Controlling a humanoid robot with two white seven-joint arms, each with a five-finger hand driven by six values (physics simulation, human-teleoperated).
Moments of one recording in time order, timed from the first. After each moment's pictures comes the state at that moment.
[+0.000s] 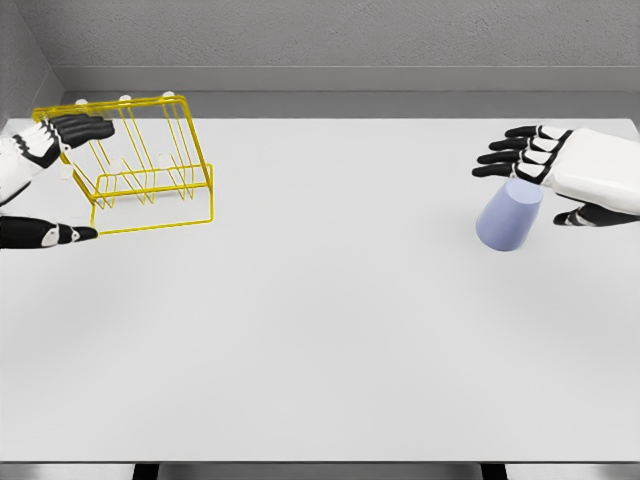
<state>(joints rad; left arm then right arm) 0.00 1.12 -0.17 -1.80 0.01 -0.61 0.04 -0.50 -1.23 0.53 -1.77 0.22 -0.61 0.23</state>
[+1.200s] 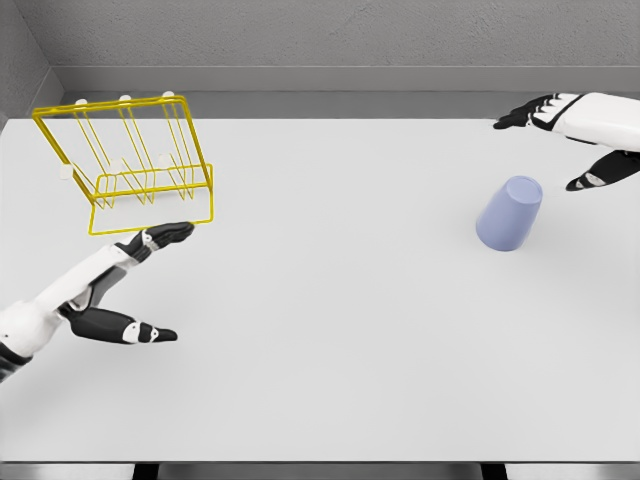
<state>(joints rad) -0.01 1.04 -0.57 -1.80 0.55 -0.61 -0.13 -0.72 -1.00 0.54 -1.38 0.10 -0.61 0.60</state>
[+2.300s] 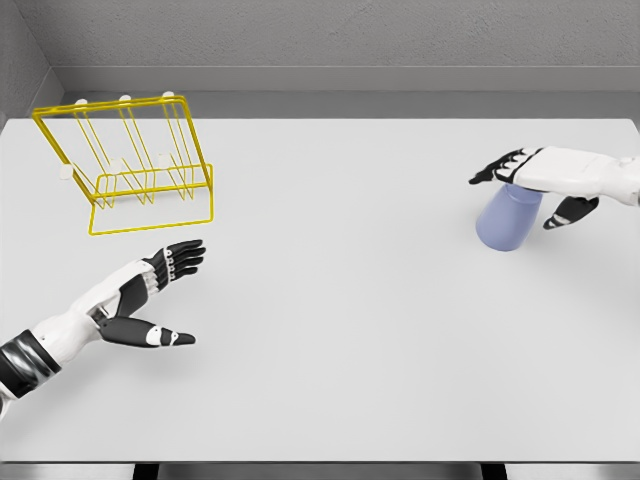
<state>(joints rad) -0.02 0.97 -0.62 -1.76 0.73 -0.30 -0.17 -0.69 -0.87 0.60 -1.29 0.35 -0.61 0.61</state>
